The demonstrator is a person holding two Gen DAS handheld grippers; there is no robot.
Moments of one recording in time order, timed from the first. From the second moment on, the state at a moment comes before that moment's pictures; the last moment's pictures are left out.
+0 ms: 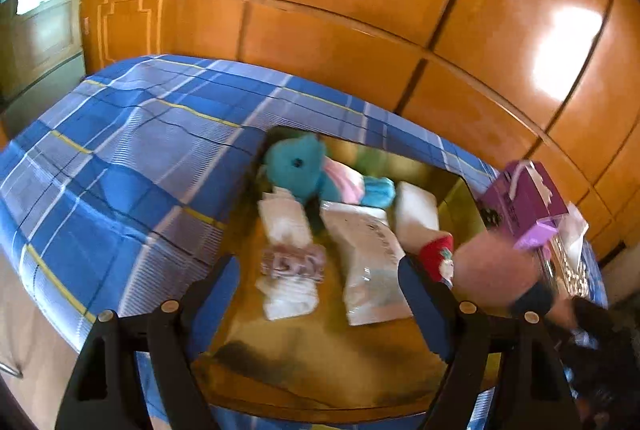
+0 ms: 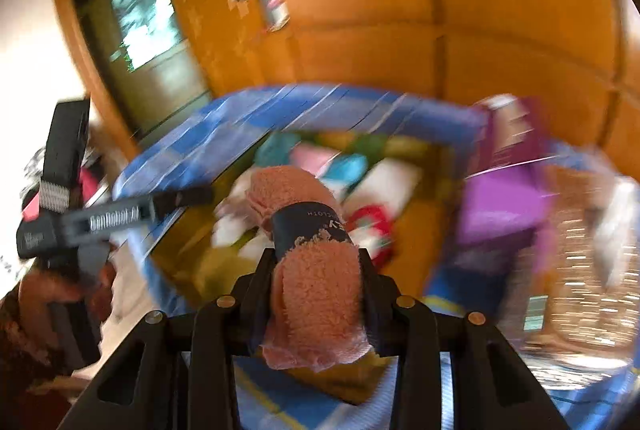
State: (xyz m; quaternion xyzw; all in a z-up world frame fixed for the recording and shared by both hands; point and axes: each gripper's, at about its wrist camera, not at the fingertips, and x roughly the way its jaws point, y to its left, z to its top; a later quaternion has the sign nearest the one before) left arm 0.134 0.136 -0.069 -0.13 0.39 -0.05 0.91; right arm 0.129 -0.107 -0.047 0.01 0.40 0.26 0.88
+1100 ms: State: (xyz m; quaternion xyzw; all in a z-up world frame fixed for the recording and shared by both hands) left arm 0.125 0.177 -0.059 -0.18 0.38 -0.02 0.91; right arm 0.143 -0.053 -0.039 0.02 0.43 0.36 0.82
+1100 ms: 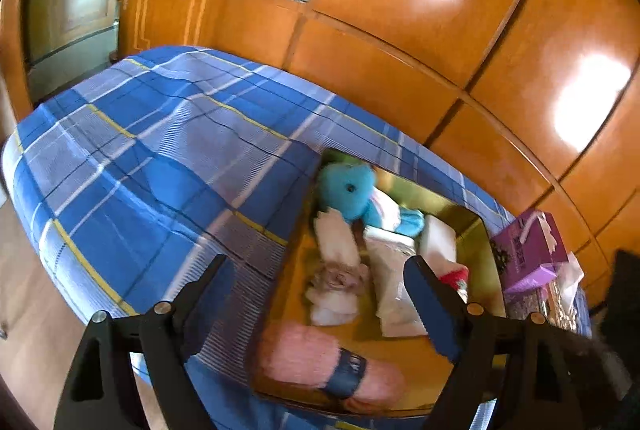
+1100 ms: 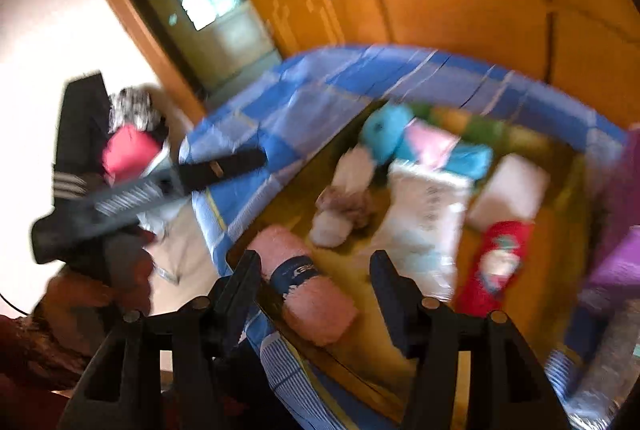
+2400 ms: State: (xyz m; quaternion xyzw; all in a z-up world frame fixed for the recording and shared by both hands) left arm 0.098 -0.109 -0.032 -0.03 0.42 -0.33 0.84; right arm 0.073 -0.572 -0.096 0.21 0.38 -0.23 0.87
